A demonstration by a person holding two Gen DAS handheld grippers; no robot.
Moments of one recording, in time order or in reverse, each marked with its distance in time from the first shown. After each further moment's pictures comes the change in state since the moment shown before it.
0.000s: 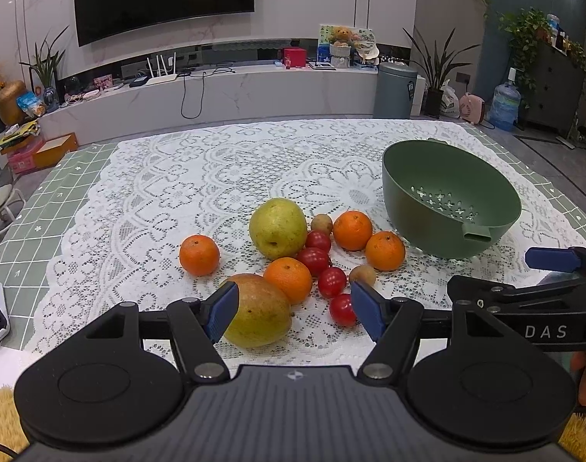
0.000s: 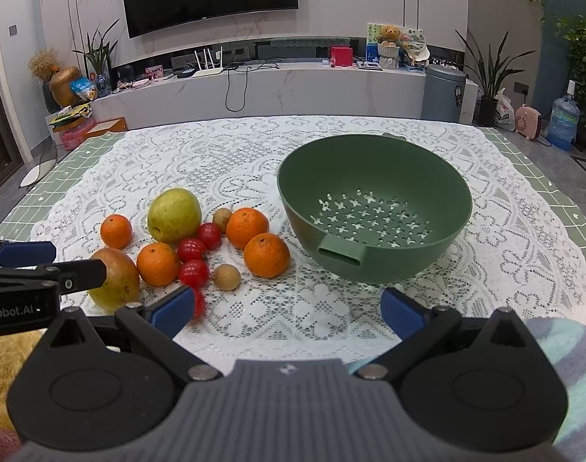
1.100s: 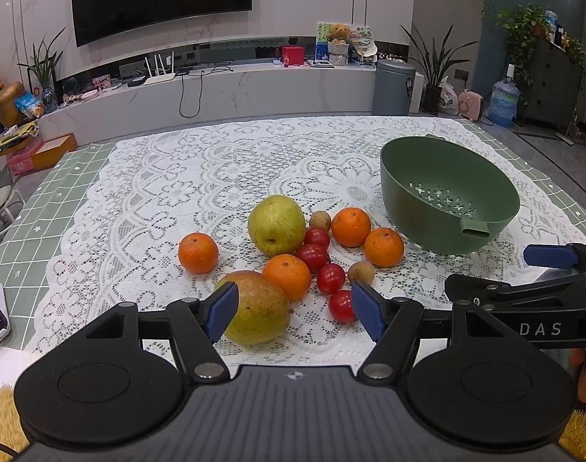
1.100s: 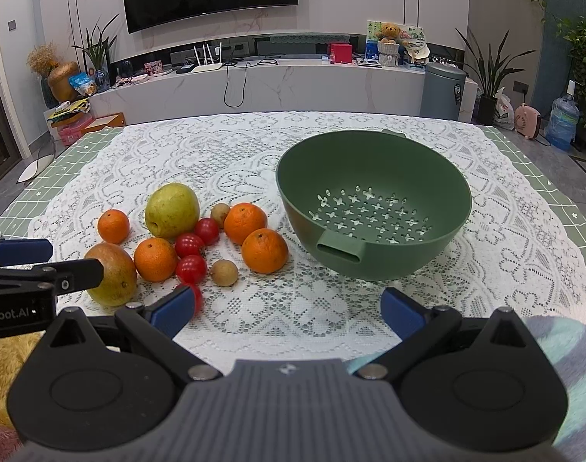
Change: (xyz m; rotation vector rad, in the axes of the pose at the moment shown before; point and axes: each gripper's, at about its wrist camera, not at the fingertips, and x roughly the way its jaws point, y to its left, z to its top) left arm 0.001 -0.002 -0.003 0.008 0.001 -0.001; right arm 0.000 -0.001 -0.002 -0.008 0.013 -0.009
